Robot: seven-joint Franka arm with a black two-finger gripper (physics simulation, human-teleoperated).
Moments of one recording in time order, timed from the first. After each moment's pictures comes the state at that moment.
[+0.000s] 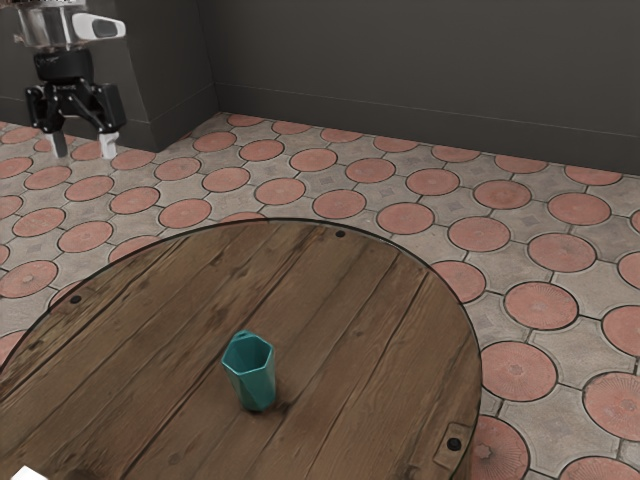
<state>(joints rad) 0.15 0.06 0.11 -1.38 -0.04 1.23 0.08</state>
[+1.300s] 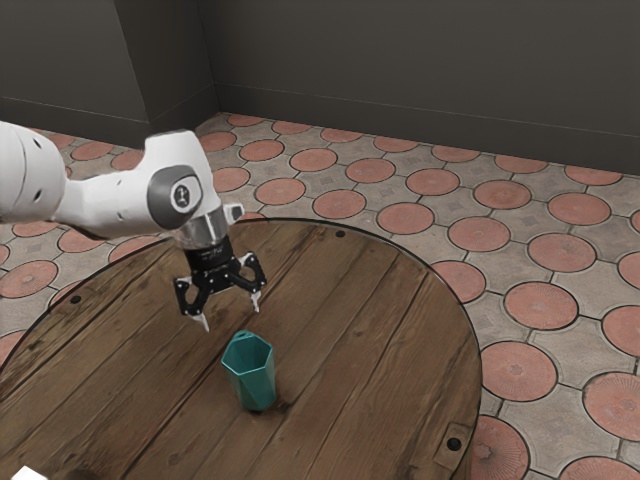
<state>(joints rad) -0.12 0.19 0.15 -2.06 -0.31 2.07 -0.71</state>
